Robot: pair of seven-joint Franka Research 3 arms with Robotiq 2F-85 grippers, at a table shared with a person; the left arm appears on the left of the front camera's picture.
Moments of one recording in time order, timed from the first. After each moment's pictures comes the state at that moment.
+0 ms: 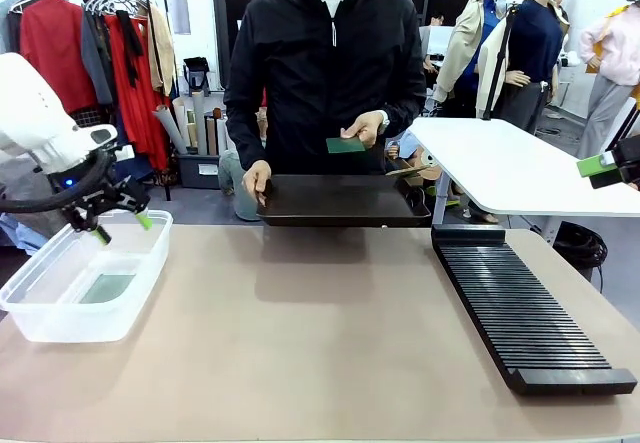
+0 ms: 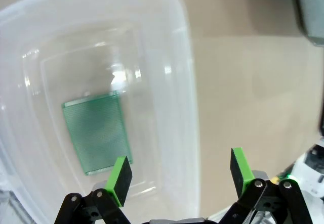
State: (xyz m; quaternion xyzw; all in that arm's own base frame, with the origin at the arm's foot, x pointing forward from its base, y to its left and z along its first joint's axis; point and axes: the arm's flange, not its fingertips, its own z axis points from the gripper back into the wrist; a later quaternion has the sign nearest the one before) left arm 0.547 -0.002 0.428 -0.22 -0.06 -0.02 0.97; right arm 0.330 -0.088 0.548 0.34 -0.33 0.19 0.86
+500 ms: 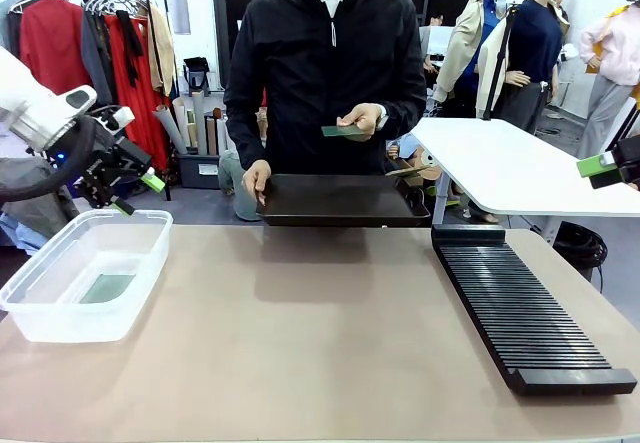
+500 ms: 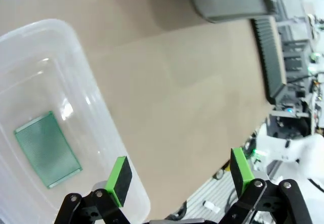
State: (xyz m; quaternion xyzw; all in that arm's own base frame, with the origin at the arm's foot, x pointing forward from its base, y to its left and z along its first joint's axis) left arm 0.526 -0.006 0.474 -0.36 -0.09 -0.11 0.92; right arm 0.330 -0.088 0.548 0.34 -0.33 0.19 0.86
